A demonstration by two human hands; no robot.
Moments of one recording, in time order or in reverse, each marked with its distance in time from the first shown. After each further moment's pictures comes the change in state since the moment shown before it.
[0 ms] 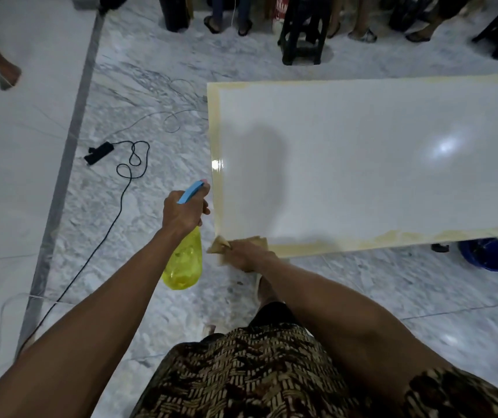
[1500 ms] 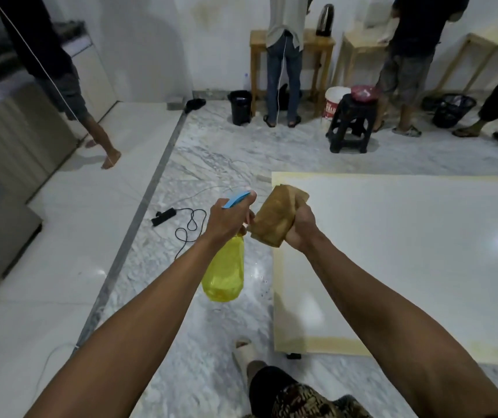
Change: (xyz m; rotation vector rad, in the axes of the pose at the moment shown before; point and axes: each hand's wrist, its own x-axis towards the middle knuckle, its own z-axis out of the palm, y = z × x) left_hand 0.062 0.111 -0.102 -0.118 0.017 0.230; right_hand 0.013 -0.133 -0.211 1.666 0.280 -0.363
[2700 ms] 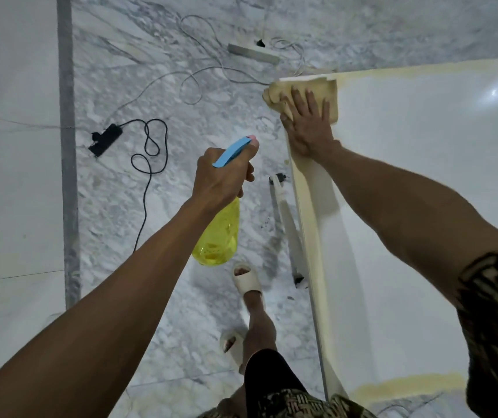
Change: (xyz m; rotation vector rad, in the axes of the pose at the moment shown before) left_hand 0.311 -0.106 0.038 0.136 -0.214 -0.254; right_hand 0.418 0.047 -0.074 -1.950 0.113 -0.265
